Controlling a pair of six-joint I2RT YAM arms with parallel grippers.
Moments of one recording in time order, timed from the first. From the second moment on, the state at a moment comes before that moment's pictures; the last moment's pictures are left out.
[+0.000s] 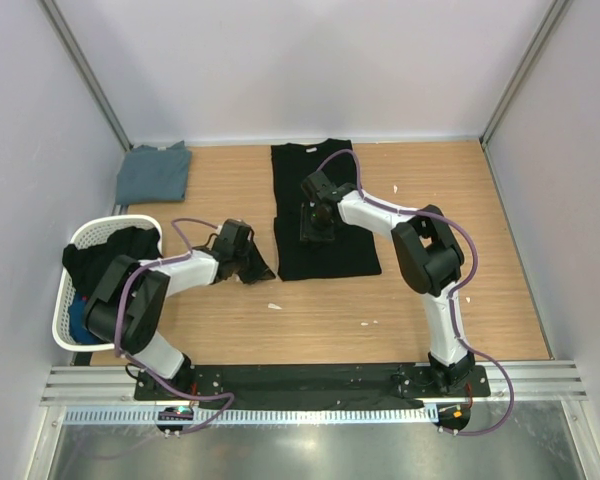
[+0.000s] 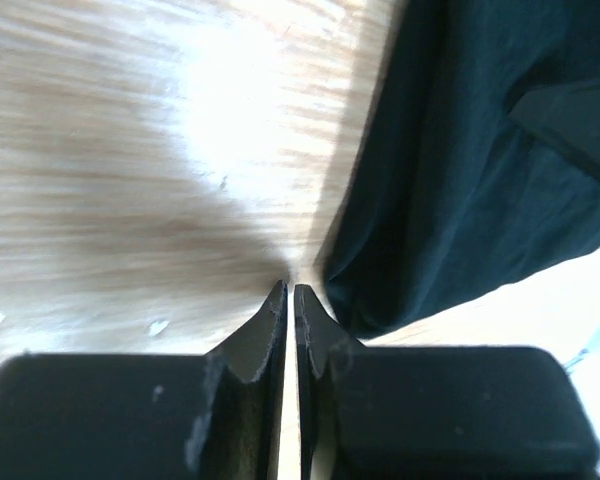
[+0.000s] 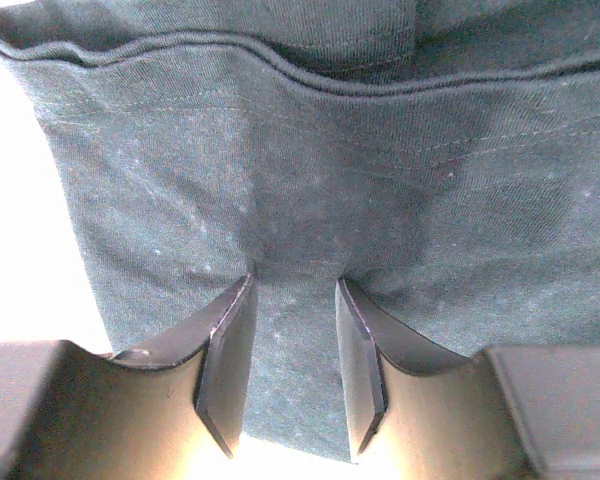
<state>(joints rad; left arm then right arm) -0.46 1.59 0.70 -0.06 0.19 -0.93 0.62 2.13 1.60 -0.60 -0.07 0.63</state>
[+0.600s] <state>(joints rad) -0.47 1.45 0.73 -0.08 0.27 -0.62 0.62 2.13 1.61 -0.61 -0.07 0.63</state>
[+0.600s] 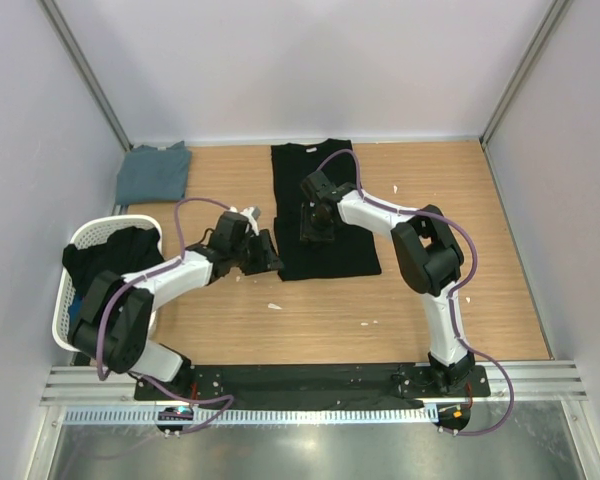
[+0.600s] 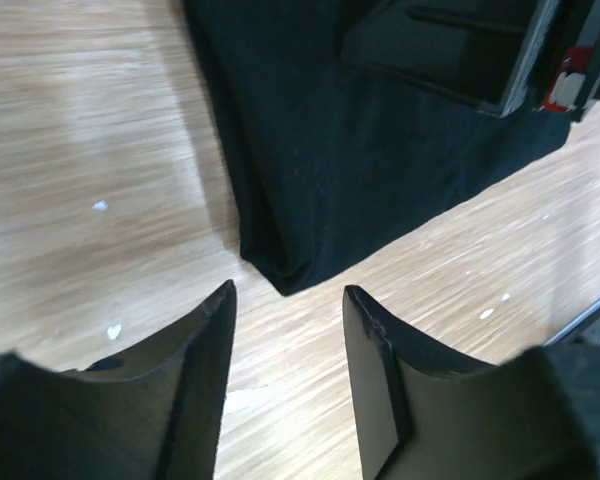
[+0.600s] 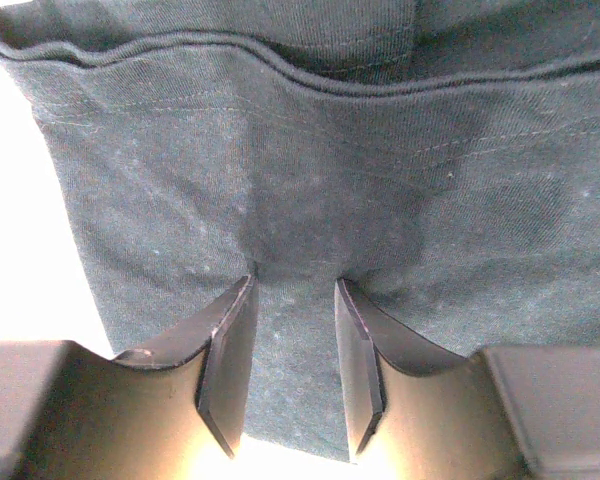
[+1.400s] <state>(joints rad) -0.53 1.67 0.89 -0.25 0.08 -0.73 0.62 2.11 1.56 -0.55 -0.10 0.65</state>
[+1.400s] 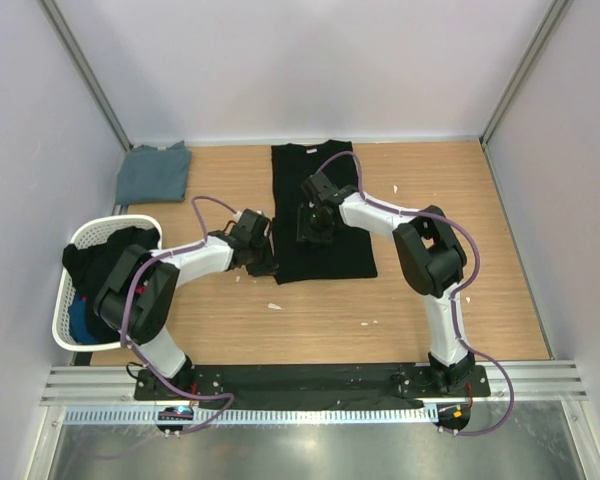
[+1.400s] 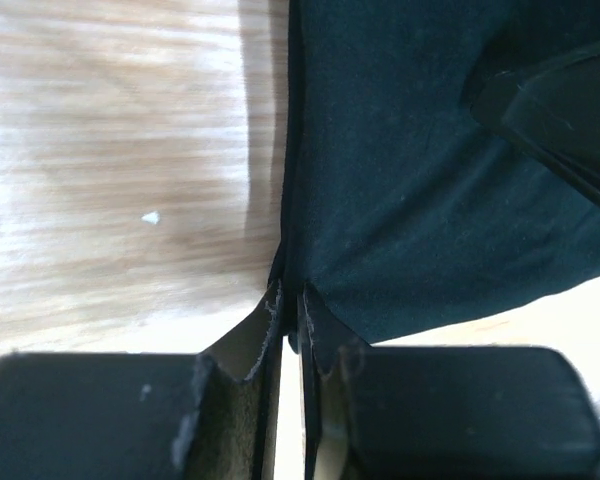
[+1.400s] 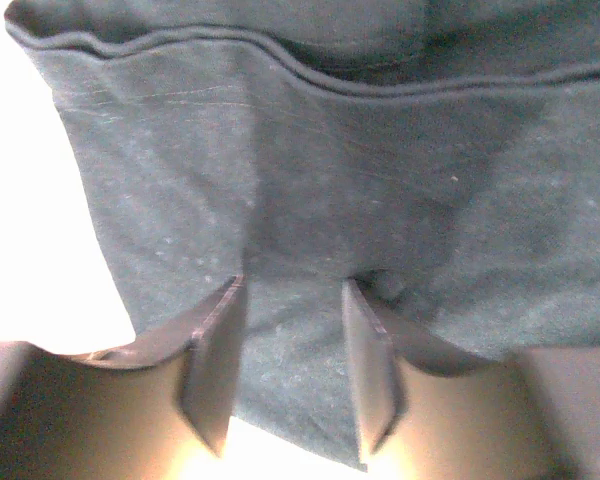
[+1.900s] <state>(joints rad) -0.53 1.60 0.87 -0.46 0.07 -0.72 0.62 1.69 1.38 -0.70 -0.07 0.57</state>
